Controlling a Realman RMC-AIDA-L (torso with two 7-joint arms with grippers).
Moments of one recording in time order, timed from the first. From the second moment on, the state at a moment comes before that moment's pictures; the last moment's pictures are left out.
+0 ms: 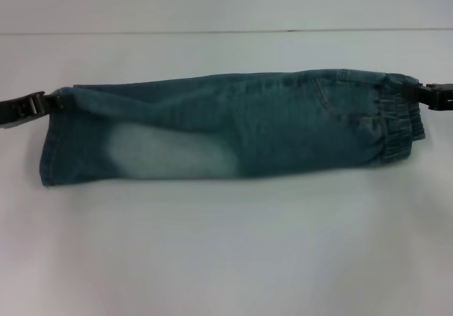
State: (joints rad) left arm -0.58 -2.06 0.37 0.77 2.30 1.31 -2.12; right arm 0.61 1.95 -0.42 -0.53 -2.19 -1.20 1.71
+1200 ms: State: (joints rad) left arm -0.61 -2.07 0.42 0.68 2.30 1.06 -2.07; right arm 0.69 2.01 -0.50 -0.45 -2.10 -0.92 1.61
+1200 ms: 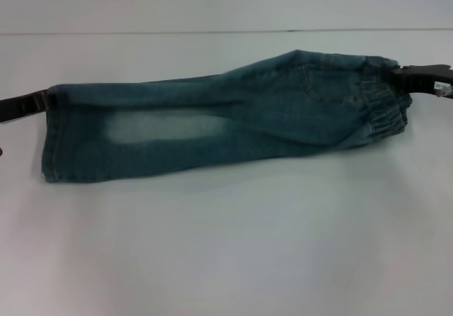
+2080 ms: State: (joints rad) left arm -0.56 -2.08 0.42 0.70 2.10 1.25 -1.86; right arm 0.61 1.97 -0.53 -0.65 -2.04 -1.16 1.81
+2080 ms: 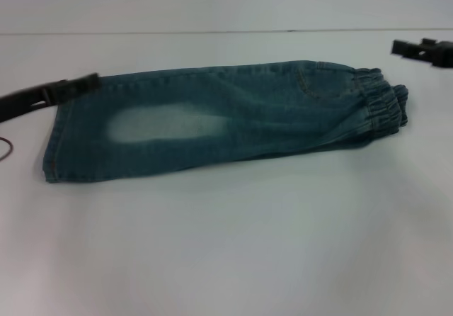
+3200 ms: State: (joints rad) left arm -0.55 -2.12 0.58 0.67 2.10 1.56 -1.52; right arm 0.83 1.88 -0.71 -0.64 -2.57 -1.23 2.37
